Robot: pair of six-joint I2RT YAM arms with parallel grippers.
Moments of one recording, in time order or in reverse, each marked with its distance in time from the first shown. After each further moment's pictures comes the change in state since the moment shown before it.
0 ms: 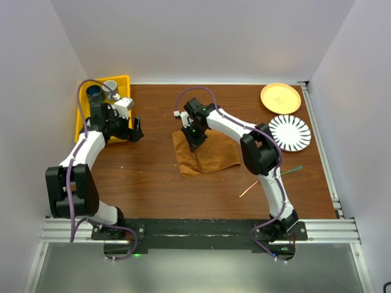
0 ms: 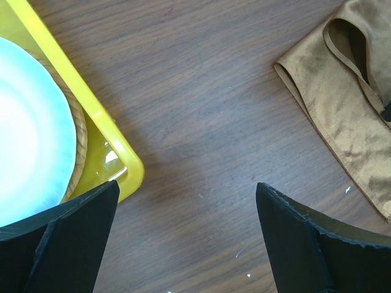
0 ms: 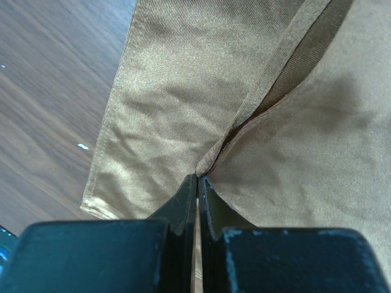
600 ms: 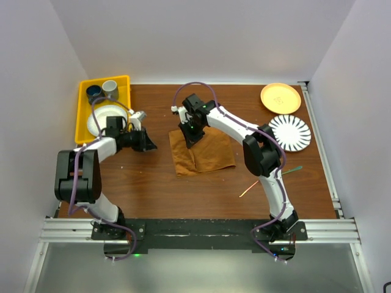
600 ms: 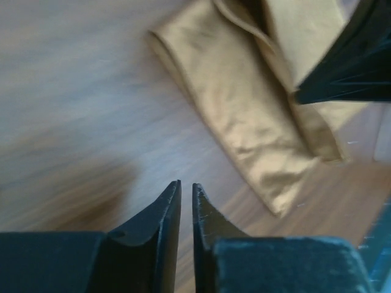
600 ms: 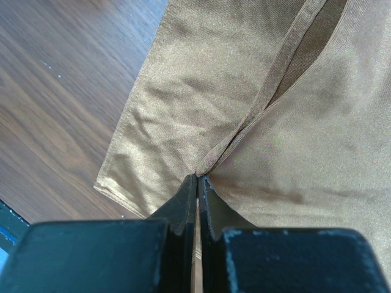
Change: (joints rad) left arm -0.060 0.122 -0.146 0.175 0.294 -0.235; right arm 0.011 -0.032 0.045 -0.009 -0.023 0.014
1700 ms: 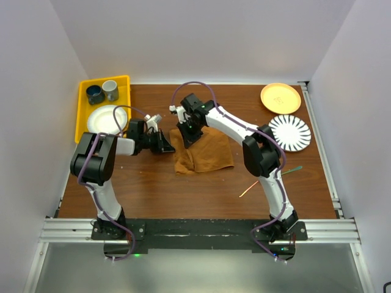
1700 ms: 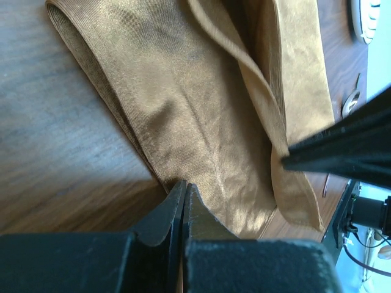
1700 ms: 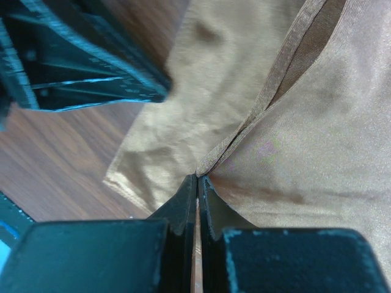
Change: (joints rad) left arm -0.211 0.269 -0.029 0.395 -0.030 -0.439; right arm 0.010 0.000 0.014 0.000 -0.012 0.015
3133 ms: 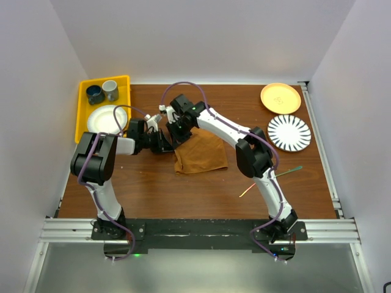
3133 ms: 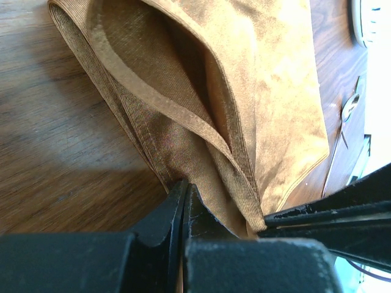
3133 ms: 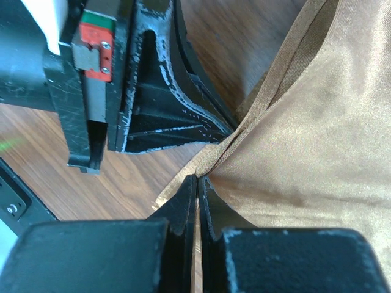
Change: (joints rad) left arm 0.000 0.006 0.013 -0.013 -0.007 -0.006; right arm 0.065 0.076 0.132 0.016 -0.044 0.078
